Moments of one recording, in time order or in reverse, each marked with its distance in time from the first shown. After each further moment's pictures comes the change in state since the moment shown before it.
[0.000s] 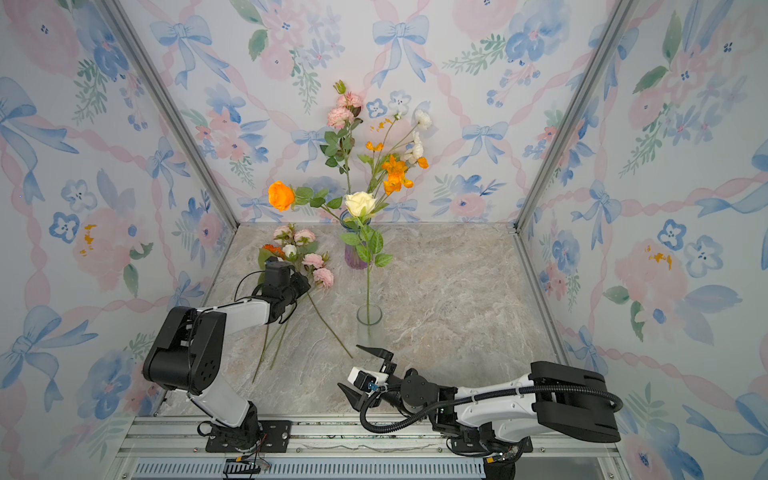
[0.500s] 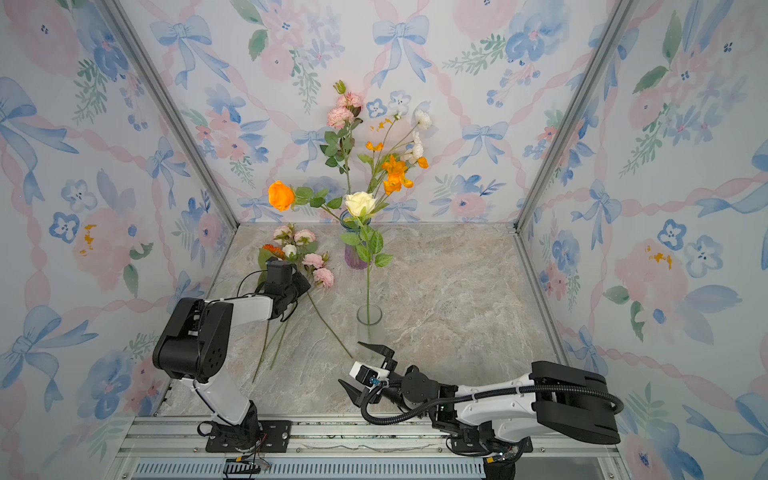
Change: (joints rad) left arm 0.012 0.083 0.048 -0.005 -0.025 0.004; right arm -0.029 -0.006 0.000 0.002 -0.015 0.028
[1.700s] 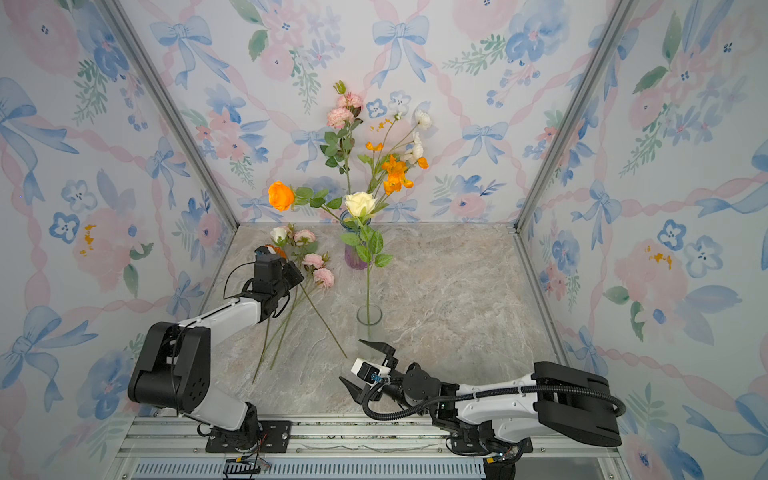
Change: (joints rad) left arm 0.012 -0.290 -0.053 -0.053 -0.012 0.061; right arm -0.027 -0.024 0.000 -0.006 -0.026 0.008
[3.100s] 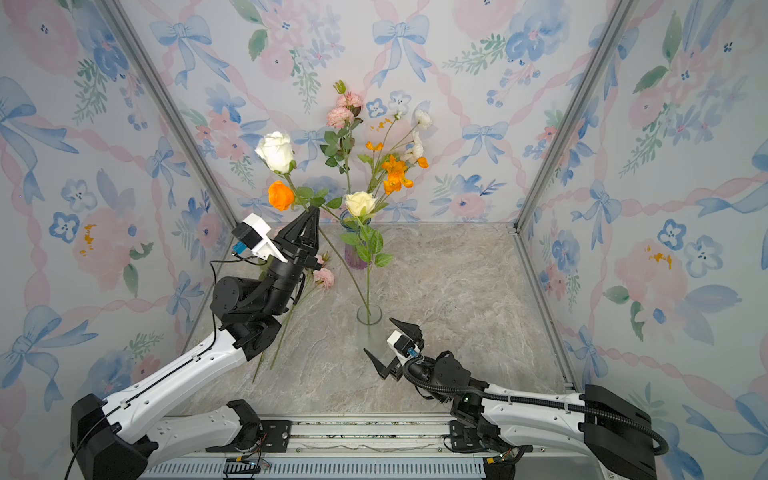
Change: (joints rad) left arm -0.578 -0.354 0.143 0.657 -0.040 0.546; right arm -0.190 -0.287 -0.092 -0.084 -0.024 0.124
